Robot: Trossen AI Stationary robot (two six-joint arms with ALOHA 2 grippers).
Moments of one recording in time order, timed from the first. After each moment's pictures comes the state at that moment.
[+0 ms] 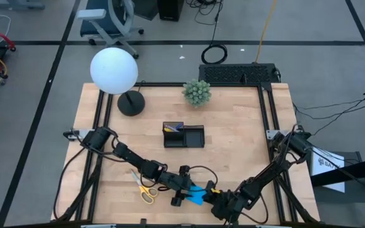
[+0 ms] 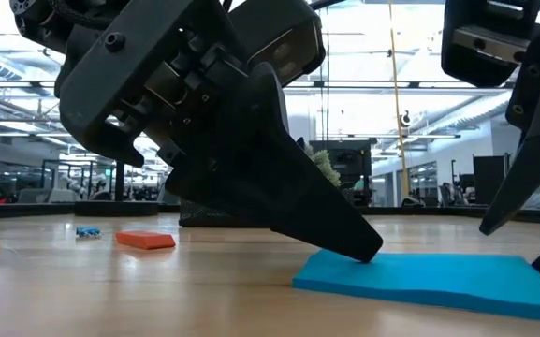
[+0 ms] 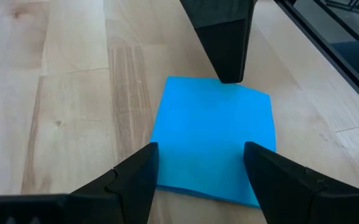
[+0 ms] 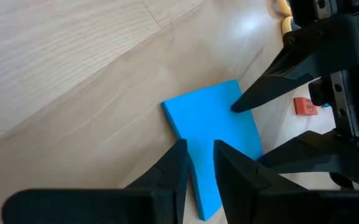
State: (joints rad) left arm -0.43 2.14 1.13 0.38 -0.05 -0.19; right arm 0.83 1.98 0.95 0.06 0.58 -0.33
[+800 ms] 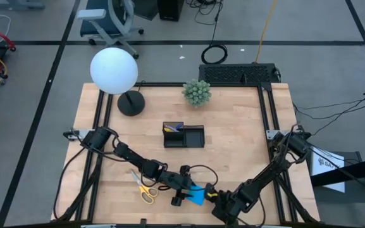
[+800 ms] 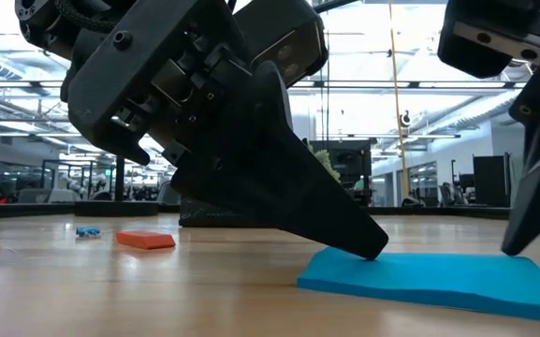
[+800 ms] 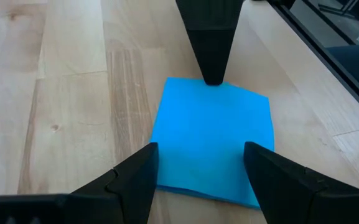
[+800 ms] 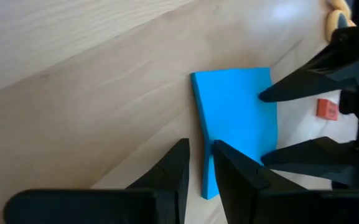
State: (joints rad) left arm -0.43 2.15 1.13 0.42 -0.03 -0.19; right arm 0.80 1.99 1.09 -0.20 0.55 -0.43
